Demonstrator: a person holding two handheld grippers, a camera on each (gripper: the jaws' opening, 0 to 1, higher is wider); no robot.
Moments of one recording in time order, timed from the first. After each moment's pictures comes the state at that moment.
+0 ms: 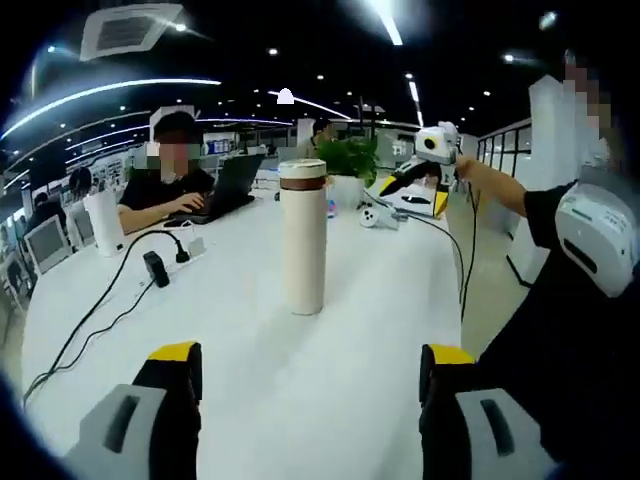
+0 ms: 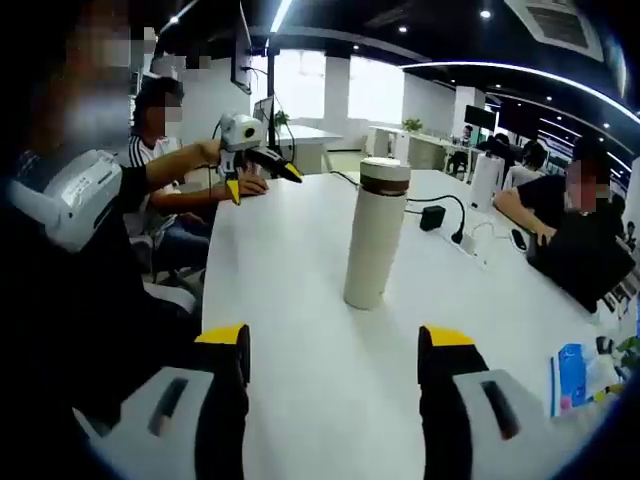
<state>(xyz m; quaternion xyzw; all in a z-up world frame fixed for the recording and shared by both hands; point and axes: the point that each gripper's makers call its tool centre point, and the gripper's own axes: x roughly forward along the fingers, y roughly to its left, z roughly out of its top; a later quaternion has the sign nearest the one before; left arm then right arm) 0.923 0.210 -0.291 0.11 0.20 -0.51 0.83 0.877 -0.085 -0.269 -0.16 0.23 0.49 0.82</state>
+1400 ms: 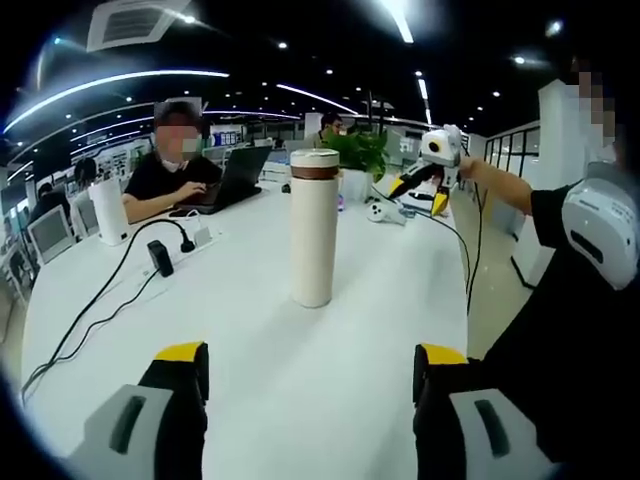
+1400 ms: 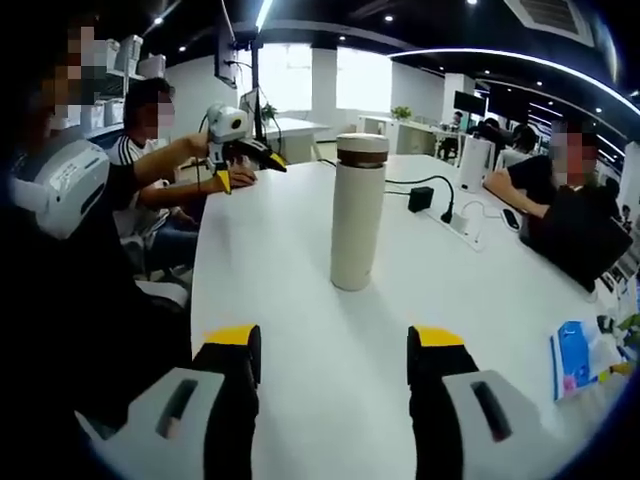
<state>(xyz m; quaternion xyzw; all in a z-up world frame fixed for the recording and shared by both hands) 0.928 0.209 -0.299 0.12 0.22 -0.50 0.83 0.887 -0.104 -0.285 -0.16 0.26 0.47 0.83</state>
